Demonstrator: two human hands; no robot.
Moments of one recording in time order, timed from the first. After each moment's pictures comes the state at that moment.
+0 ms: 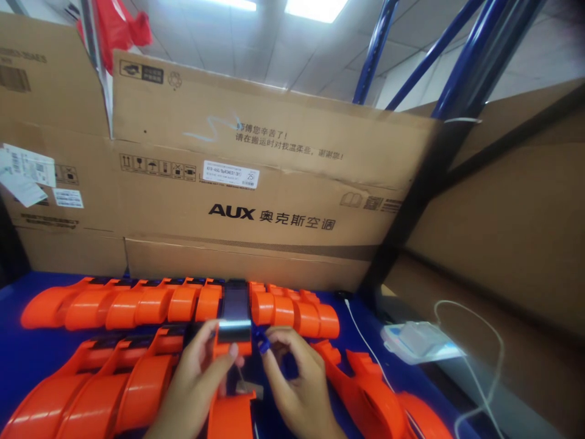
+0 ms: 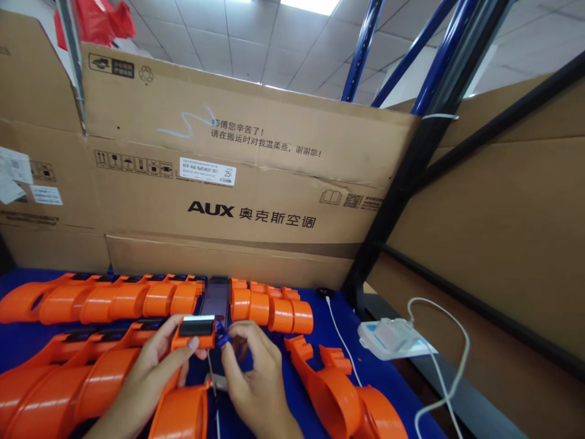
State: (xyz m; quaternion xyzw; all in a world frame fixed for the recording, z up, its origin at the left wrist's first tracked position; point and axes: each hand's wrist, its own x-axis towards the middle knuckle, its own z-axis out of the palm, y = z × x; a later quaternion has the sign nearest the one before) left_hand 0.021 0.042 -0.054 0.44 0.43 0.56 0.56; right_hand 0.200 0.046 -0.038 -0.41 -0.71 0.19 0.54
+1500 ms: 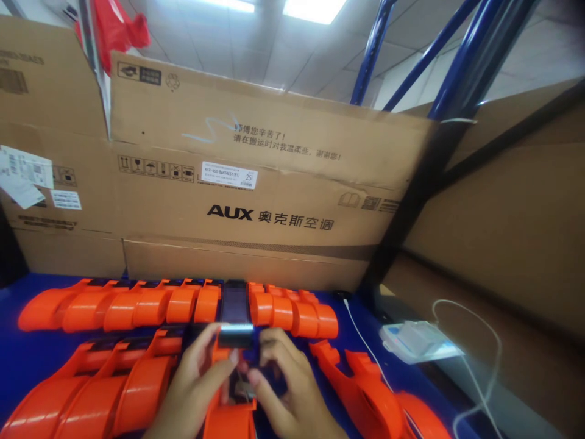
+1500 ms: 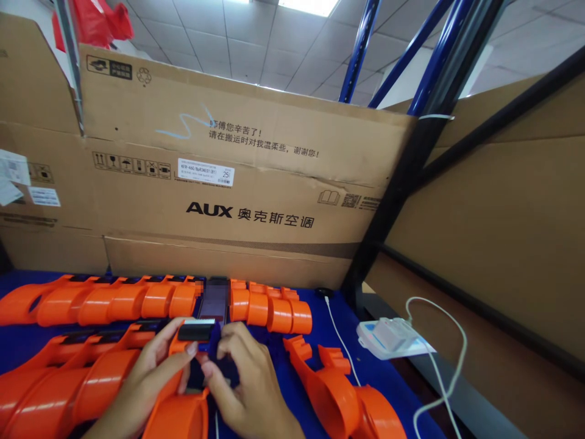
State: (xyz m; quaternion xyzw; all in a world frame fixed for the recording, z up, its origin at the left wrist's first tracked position) left_hand 0.022 0.040 -0.051 0.44 0.39 0.55 0.59; right_hand 0.208 0.047 -0.034 -0.33 -0.81 0.19 0.45
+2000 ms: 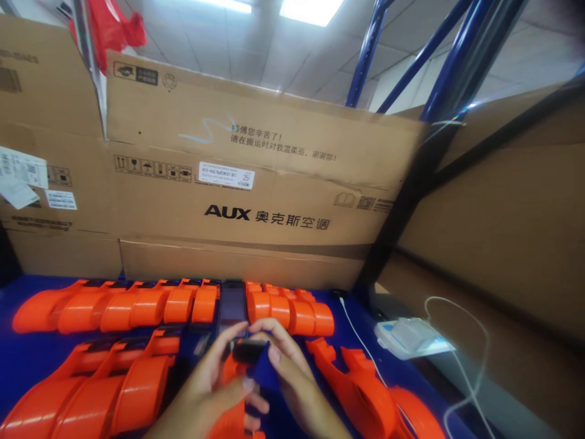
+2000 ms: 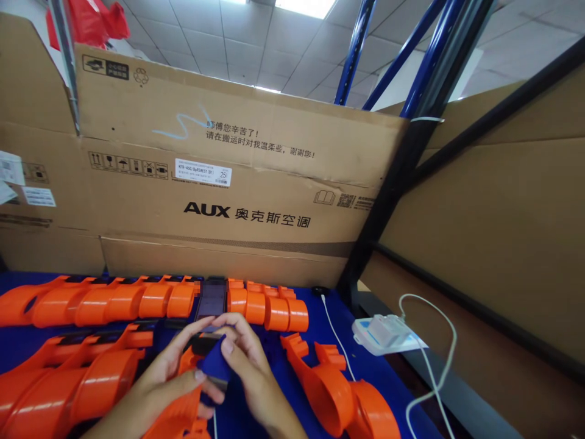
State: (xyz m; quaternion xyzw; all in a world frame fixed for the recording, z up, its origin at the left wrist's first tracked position) left_hand 0.035 0.026 -0.043 0.42 0.29 0.48 0.72; right_hand 0.206 0.051 -0.028 -0.26 -0.60 0.60 0.47
